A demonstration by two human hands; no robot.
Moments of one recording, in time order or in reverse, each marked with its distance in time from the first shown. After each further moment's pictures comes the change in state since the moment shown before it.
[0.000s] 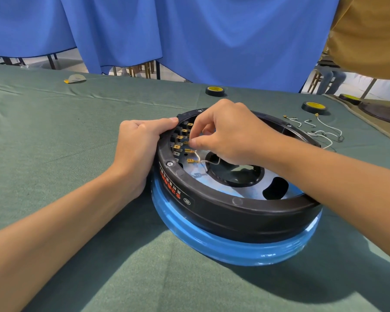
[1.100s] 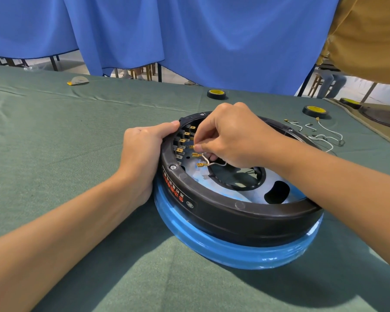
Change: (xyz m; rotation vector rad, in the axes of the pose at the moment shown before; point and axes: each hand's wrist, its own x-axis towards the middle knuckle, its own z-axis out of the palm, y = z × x) left_hand -0.006 0.000 0.005 -0.104 0.024 -0.117; right_hand 0.001 0.000 -0.003 -0.032 -0.032 -0.074
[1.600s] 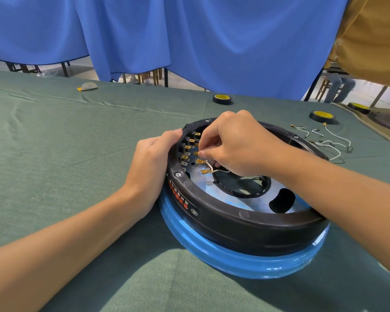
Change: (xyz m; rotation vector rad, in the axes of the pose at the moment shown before) left_hand -0.010 -0.006 -0.006 0.116 -0.127 0.139; right_hand 0.000 0.000 0.001 -0.006 0.002 0.002
